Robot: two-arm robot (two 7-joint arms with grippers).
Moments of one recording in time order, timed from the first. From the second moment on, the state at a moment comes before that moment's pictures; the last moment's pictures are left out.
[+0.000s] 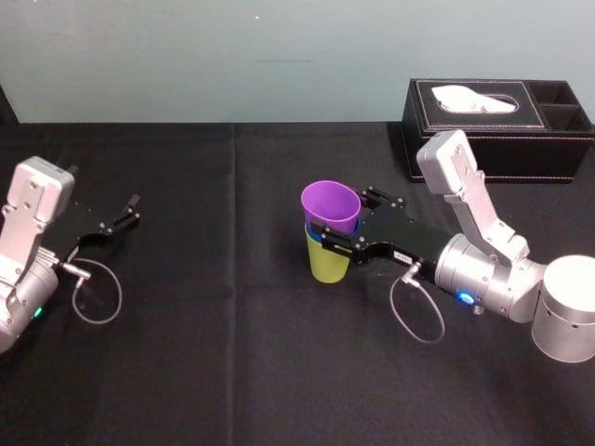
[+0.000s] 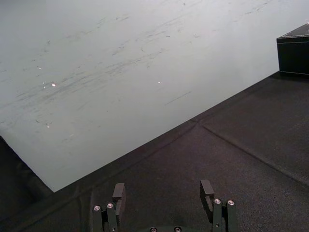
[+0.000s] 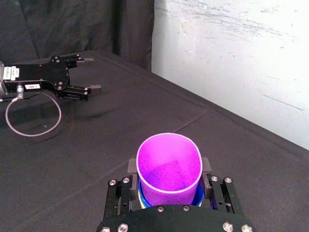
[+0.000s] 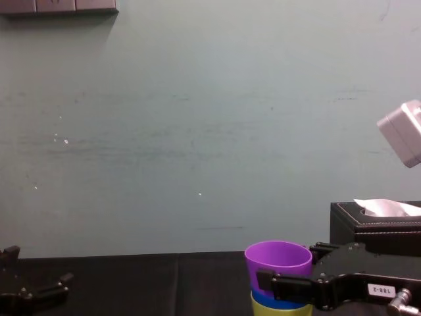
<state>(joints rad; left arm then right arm) -0.20 0.60 0.45 -1.41 -0.25 -0.12 0.03 0.28 0.45 -0.45 -1.51 0.33 0.09 0.47</state>
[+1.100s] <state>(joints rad) -0.20 0.60 0.45 -1.41 -0.25 -0.12 0.03 0.28 0.45 -0.45 -1.51 0.33 0.09 0.47</state>
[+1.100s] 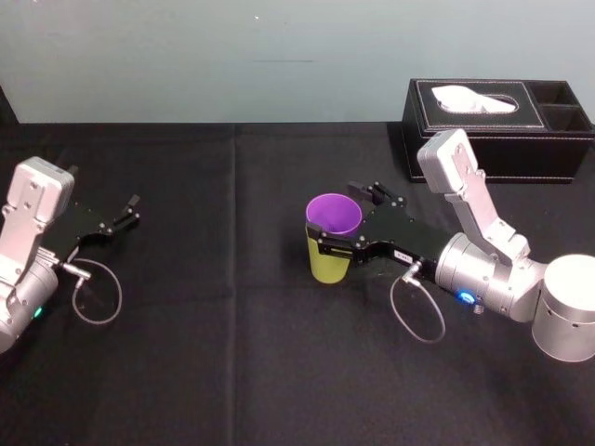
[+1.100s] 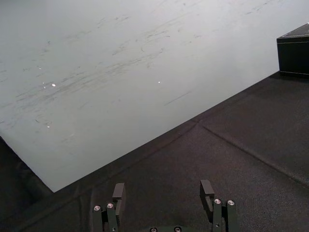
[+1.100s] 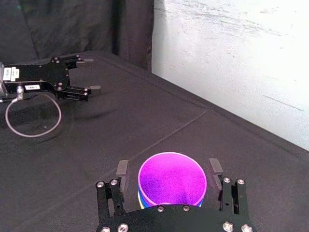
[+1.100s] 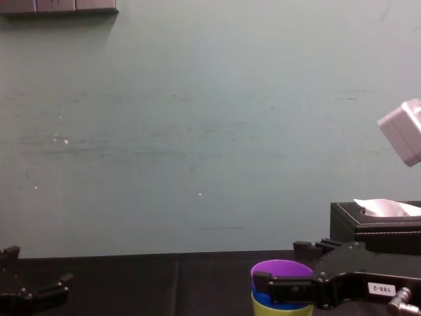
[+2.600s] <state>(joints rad) -0.20 0.60 0.45 -1.41 -0.25 -0.12 0.03 0.16 0.31 -0.32 -1.46 0.07 0.02 0.09</state>
